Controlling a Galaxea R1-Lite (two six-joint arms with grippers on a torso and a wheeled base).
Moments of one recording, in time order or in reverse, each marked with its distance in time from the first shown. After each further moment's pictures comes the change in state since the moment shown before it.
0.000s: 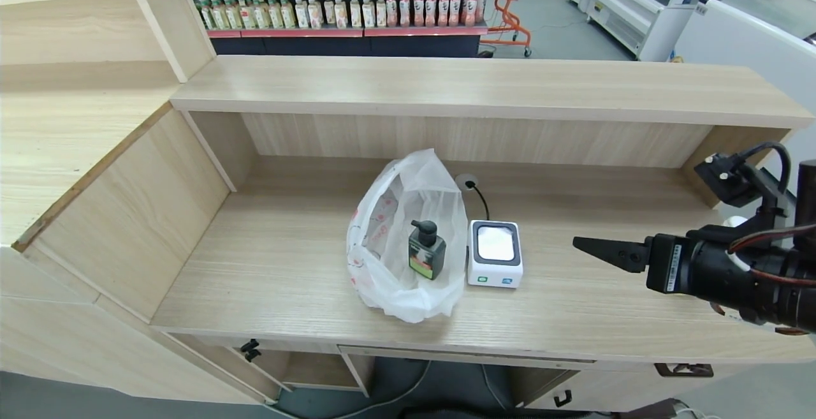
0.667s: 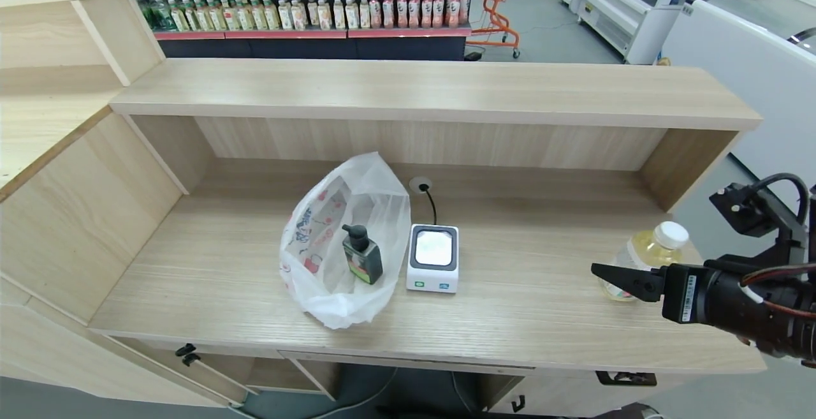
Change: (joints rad) left arm 0.000 0.000 0.000 0.000 0.000 0.000; right arm -0.016 -0.043 0.100 0.003 -0.071 -0.010
